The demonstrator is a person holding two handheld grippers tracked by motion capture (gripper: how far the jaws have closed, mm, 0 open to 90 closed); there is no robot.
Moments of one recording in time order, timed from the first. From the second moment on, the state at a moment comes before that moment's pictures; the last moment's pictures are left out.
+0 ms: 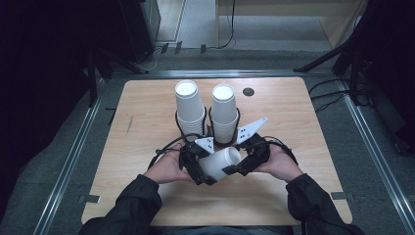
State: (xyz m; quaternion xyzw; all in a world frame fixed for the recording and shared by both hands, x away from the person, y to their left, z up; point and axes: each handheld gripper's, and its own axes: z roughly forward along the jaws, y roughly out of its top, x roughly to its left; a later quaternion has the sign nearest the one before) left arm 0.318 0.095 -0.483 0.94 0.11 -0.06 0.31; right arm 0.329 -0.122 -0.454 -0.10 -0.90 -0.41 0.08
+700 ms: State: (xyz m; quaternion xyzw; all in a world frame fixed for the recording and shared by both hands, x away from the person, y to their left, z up) left arm 0.326 0.124 -0.467 0.91 0.15 -0.04 0.39; right arm 0.336 -0.147 -0.451 -0.14 -0.89 -0.43 0.06
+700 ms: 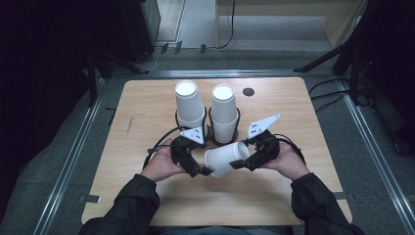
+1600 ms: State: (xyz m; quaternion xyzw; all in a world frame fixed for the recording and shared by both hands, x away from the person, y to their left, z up) left arm 0.330 0.116 -0.478 0.87 0.17 -0.04 0.47; right arm 0.332 -0.151 -0.429 -0.15 -0.85 -0.50 0.05
